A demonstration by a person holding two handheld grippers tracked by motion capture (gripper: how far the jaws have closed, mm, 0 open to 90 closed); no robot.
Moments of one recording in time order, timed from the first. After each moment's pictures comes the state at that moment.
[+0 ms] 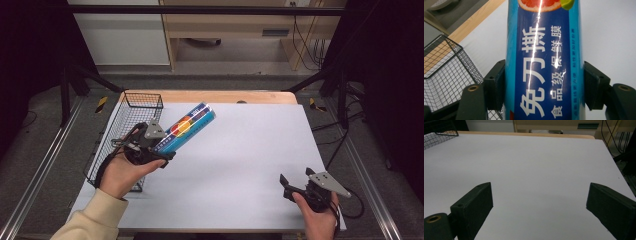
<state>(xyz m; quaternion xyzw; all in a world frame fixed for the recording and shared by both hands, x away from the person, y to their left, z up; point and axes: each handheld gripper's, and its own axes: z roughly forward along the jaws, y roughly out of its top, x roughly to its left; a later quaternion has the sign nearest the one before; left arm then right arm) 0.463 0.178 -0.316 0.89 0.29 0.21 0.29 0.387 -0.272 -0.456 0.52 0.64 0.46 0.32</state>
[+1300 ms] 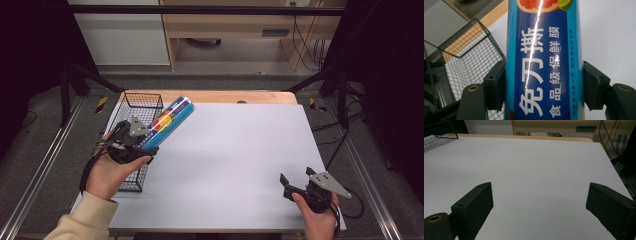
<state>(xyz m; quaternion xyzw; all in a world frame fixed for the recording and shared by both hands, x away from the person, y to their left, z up) 0.460 0.212 -0.308 0.86 0.35 0.27 0.25 0.385 -0.271 -0.453 0.52 0.64 0.46 0.33</state>
